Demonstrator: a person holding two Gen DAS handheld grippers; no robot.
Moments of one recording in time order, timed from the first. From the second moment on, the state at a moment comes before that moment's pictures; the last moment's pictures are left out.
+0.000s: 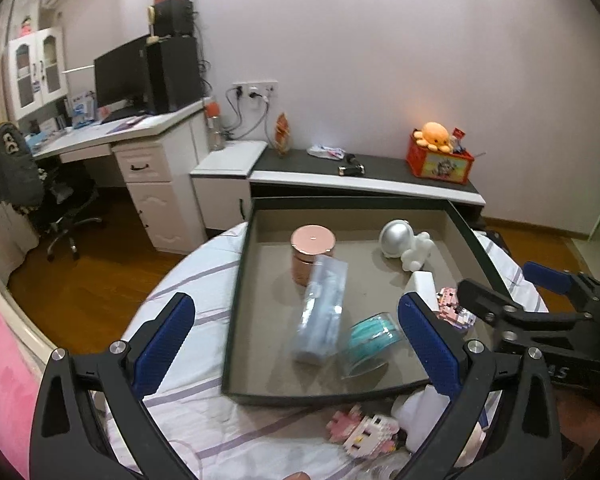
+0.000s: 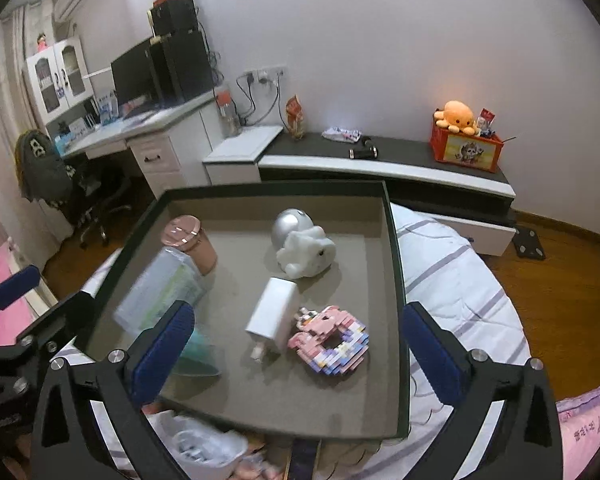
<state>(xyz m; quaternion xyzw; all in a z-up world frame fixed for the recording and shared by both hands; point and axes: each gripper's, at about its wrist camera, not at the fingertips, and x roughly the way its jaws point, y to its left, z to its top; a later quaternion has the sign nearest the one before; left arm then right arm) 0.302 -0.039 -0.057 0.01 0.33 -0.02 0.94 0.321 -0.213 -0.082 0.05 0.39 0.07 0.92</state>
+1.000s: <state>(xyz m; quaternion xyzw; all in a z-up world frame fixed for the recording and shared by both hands) 0.141 0.004 -0.033 -0.03 0.30 0.00 0.95 0.130 -0.213 -0.008 0.08 0.30 0.04 0.95</state>
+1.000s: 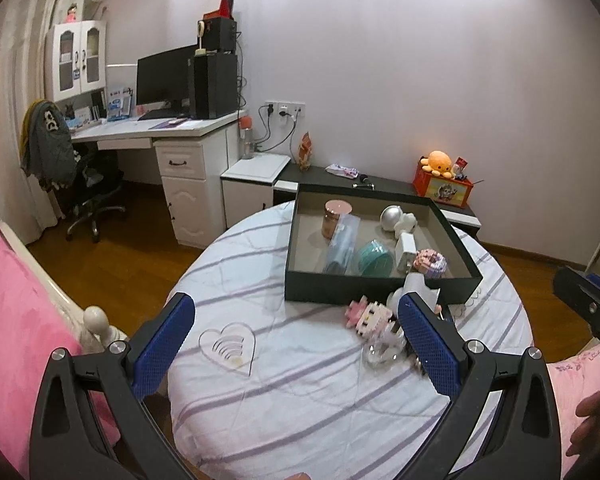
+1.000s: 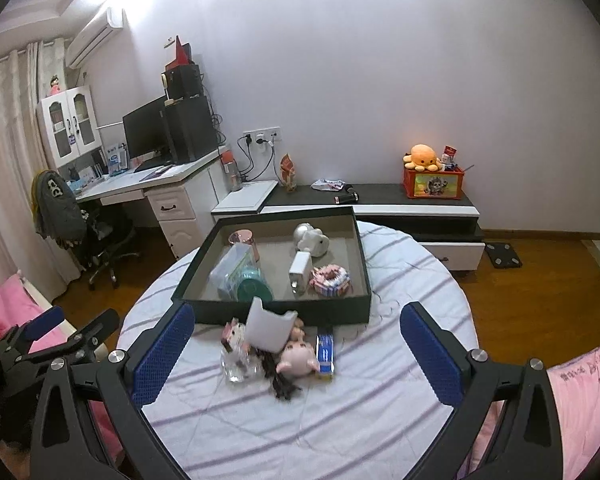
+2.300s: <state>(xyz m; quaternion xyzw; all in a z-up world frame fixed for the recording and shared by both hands) 0.184 -0.052 -0.123 0.00 0.40 -0.03 0.92 0.171 -0.224 -0.109 0.05 0.42 0.06 0.90</state>
